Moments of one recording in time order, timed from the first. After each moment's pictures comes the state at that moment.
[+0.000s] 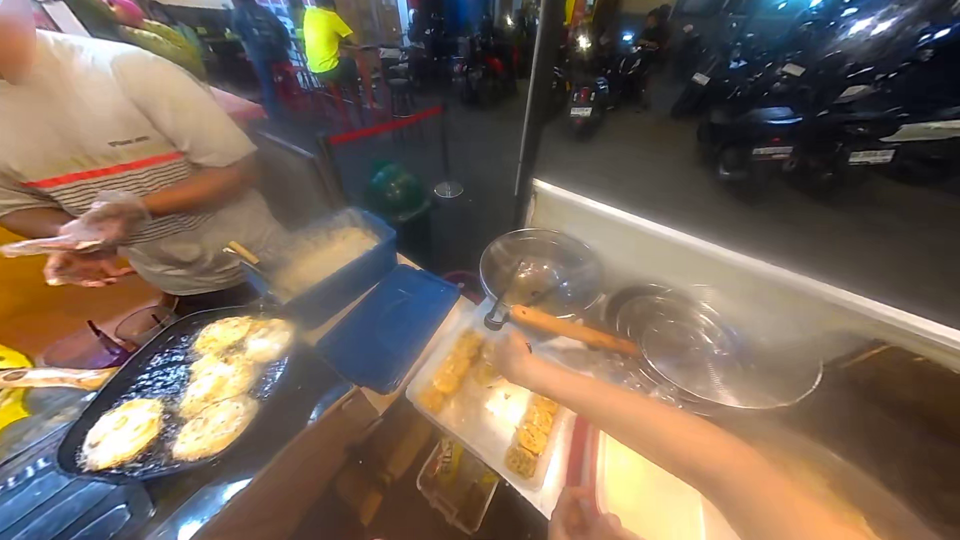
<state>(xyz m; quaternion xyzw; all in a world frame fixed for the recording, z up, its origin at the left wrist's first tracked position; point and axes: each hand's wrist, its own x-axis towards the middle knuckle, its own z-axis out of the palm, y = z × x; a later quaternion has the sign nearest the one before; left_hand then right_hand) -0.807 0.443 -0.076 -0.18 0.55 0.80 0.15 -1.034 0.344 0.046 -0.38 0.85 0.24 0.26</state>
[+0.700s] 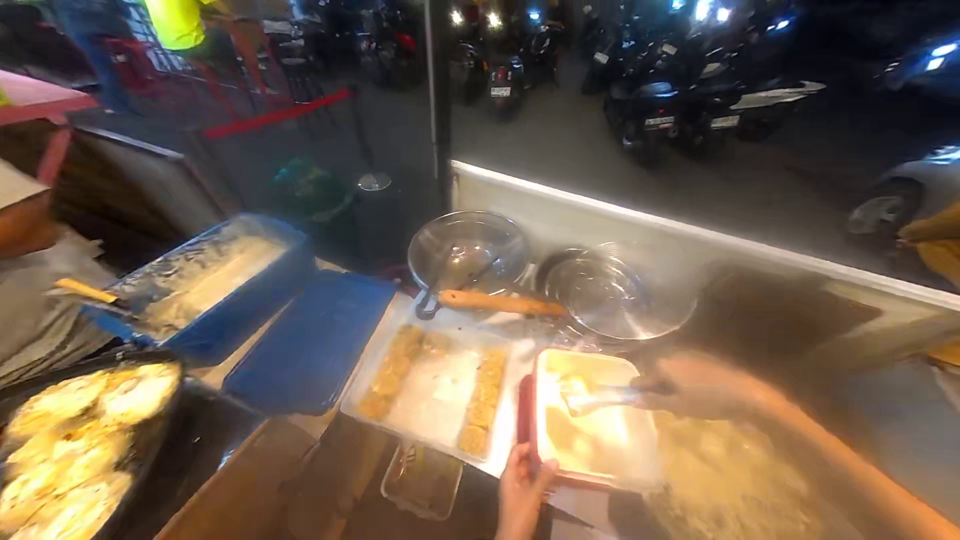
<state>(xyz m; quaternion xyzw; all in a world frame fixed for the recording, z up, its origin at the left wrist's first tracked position) -0.811 0.445 -0.074 -0.19 0.54 0.80 0.17 -0.954 0.663 0.177 -0.13 0.90 -0.01 0.42</state>
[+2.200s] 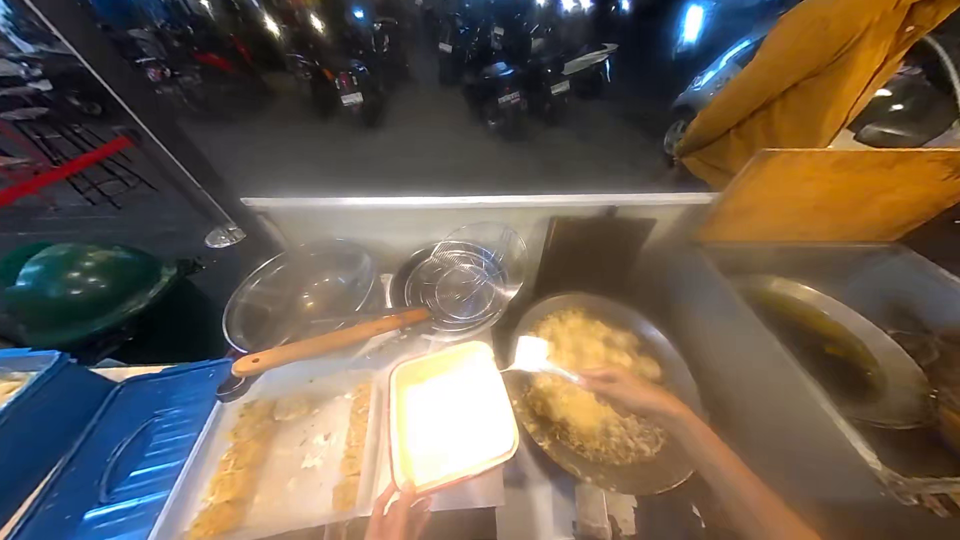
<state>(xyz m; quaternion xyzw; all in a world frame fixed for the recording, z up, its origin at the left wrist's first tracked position) -0.793 0.463 -0.073 -0.24 0.60 0.76 0.12 -0.822 0.894 0.039 0.21 0.78 -0.54 0.26</state>
